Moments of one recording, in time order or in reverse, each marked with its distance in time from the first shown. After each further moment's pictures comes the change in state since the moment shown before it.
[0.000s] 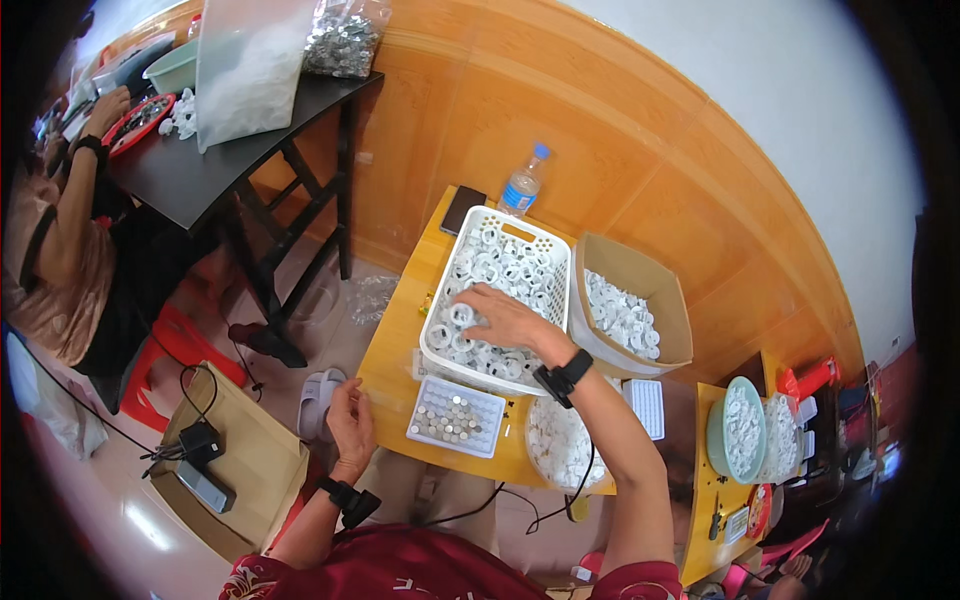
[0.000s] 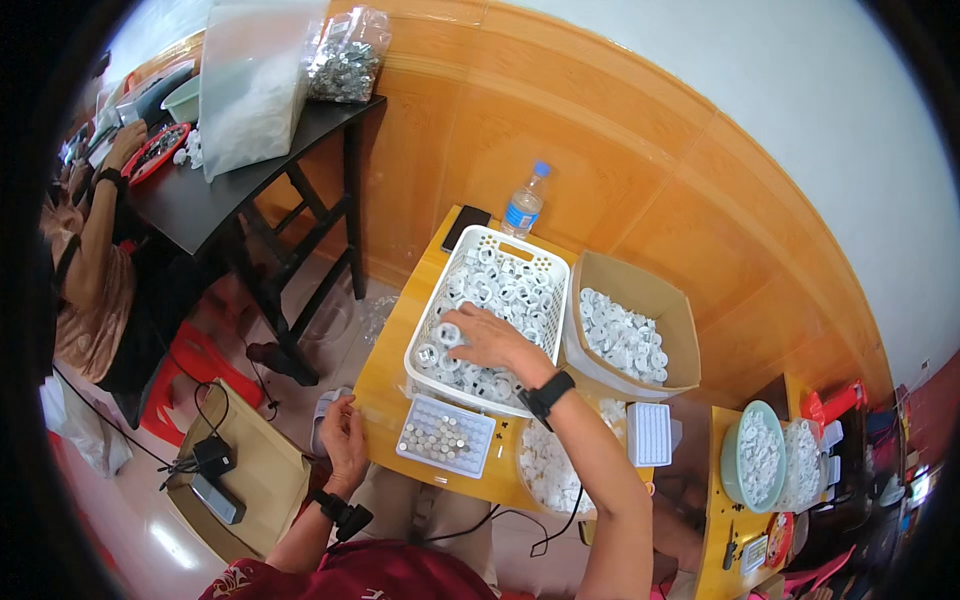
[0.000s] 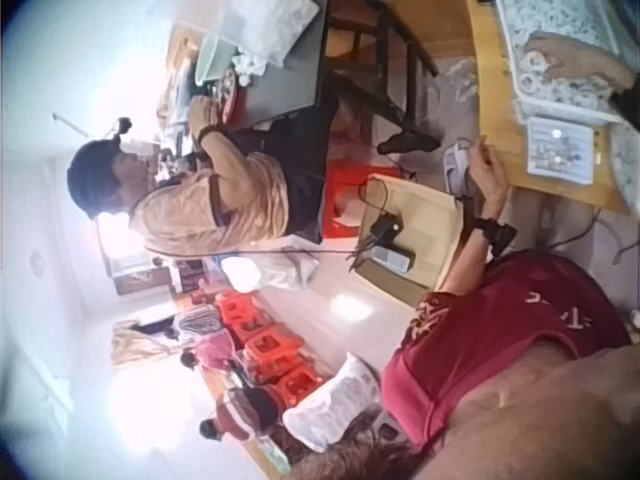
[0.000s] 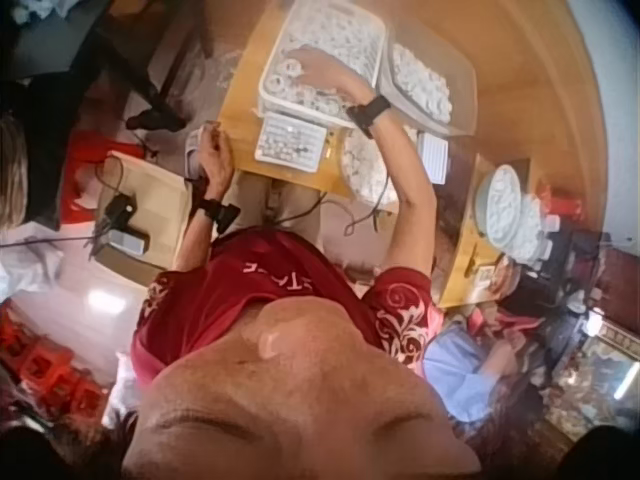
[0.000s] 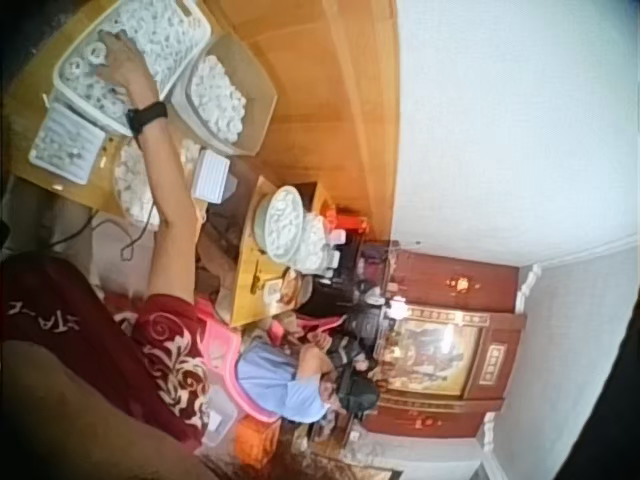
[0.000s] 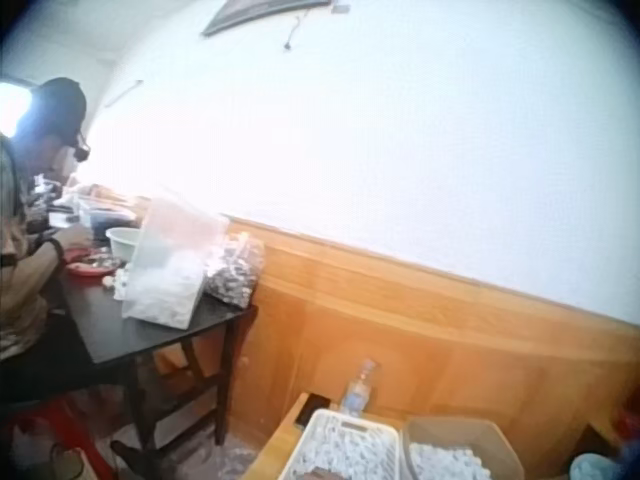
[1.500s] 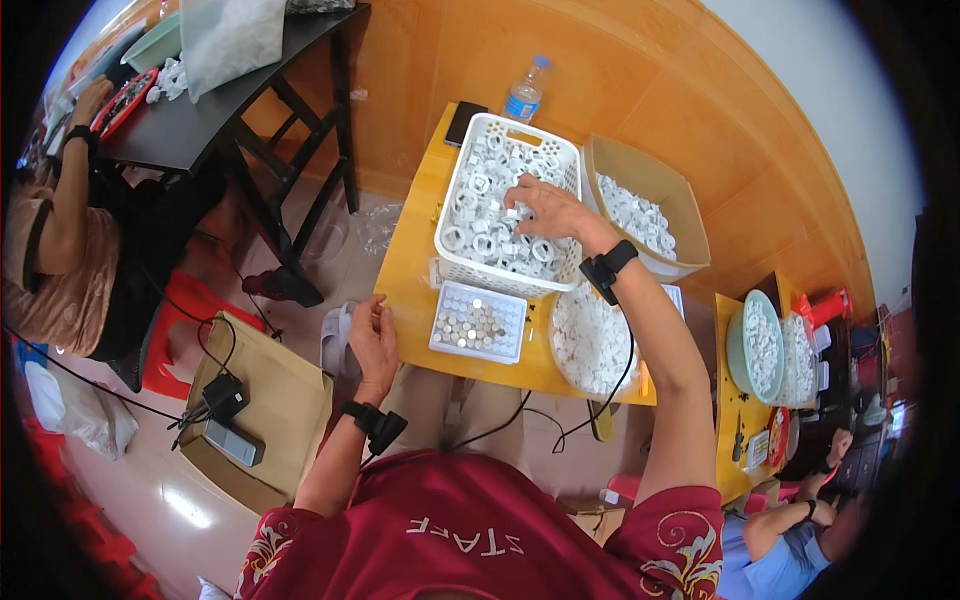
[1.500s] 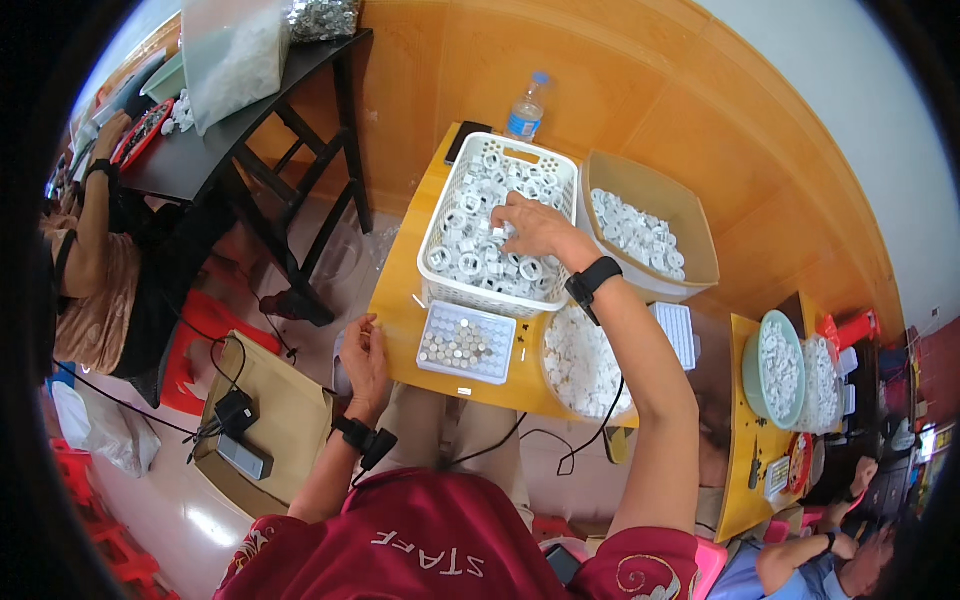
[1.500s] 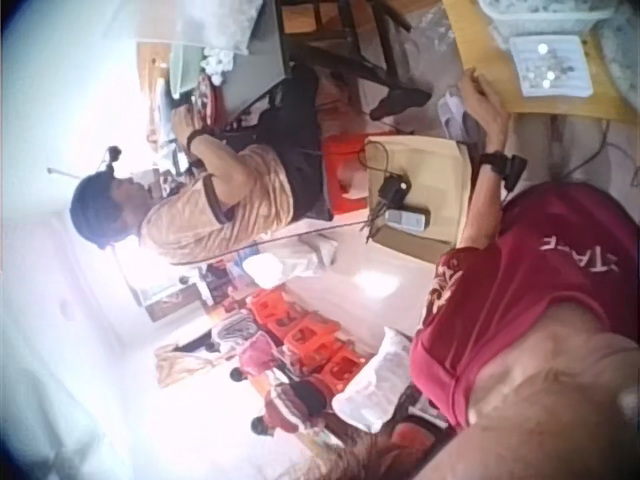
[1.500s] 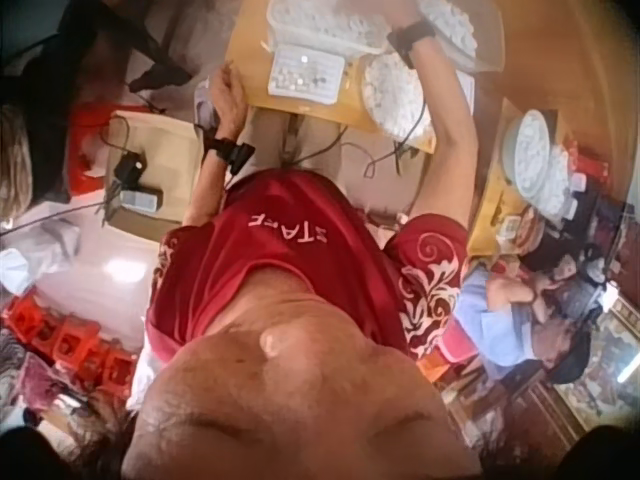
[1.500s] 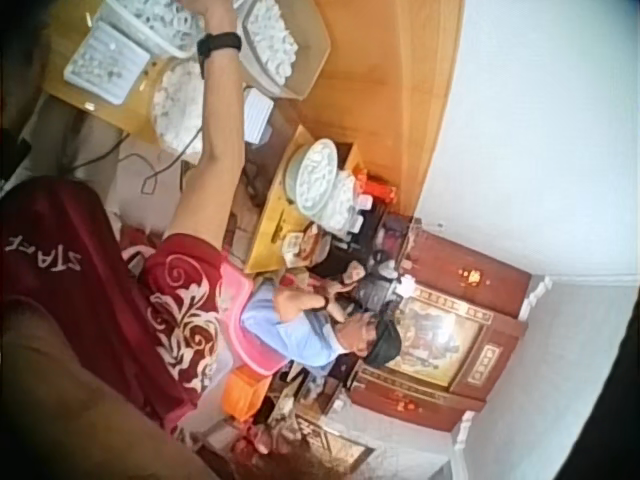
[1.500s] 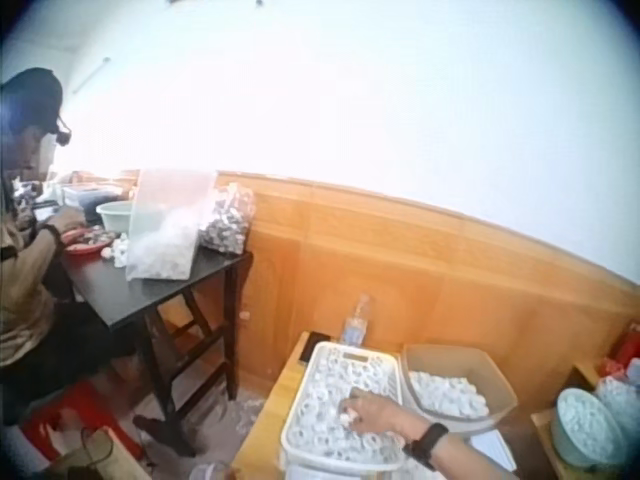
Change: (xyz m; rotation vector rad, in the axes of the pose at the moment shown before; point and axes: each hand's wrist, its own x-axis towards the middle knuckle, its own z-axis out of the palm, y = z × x) left_hand 0.002 0.010 -0.002 0.097 -0.064 0.108; right_hand -0.027 0.016 -0.025 -0.256 -0.011 0.119
